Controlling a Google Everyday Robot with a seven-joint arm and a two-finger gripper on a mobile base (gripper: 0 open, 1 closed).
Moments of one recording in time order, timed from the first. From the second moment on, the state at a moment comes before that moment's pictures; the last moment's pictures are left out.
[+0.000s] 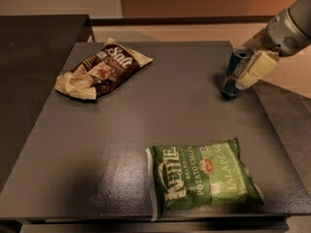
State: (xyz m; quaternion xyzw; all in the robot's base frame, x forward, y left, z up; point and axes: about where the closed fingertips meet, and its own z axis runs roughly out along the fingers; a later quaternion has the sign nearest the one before) arm 0.585 -0.242 0.911 -0.55 0.79 0.09 0.25
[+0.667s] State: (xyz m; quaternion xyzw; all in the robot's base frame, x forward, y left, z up) arm 0.582 -0.236 0.915 -0.55 0.79 0.11 0.25
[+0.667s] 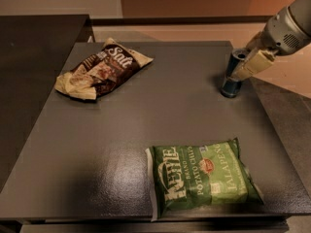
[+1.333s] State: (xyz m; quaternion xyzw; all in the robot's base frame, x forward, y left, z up) arm 0.555 -0.215 0.923 -0.58 0.76 0.14 0.25
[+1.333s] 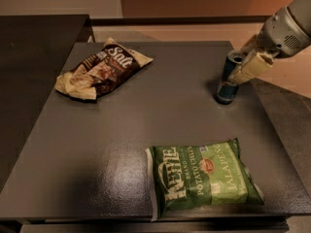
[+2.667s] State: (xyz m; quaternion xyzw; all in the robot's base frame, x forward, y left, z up) arm 0.484 -0.167 0.920 -0.64 0.71 0.21 0.21
